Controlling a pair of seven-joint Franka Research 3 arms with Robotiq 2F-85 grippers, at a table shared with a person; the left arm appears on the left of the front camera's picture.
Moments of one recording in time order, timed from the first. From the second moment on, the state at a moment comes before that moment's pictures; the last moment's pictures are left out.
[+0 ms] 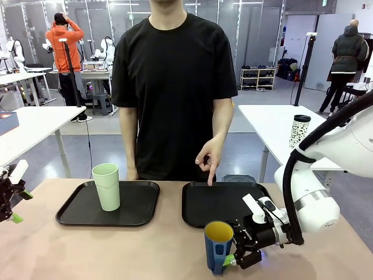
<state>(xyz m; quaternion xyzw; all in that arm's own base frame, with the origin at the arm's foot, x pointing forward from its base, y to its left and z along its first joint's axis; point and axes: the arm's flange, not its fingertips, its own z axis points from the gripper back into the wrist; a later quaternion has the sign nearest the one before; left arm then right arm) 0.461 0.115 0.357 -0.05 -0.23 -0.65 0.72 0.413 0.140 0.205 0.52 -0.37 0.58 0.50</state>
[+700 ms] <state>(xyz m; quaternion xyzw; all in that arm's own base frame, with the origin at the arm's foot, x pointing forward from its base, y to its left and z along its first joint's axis) 0.461 0.115 0.357 -0.05 -0.23 -0.65 0.72 0.419 0.140 0.207 0.51 -0.39 0.57 0.51</state>
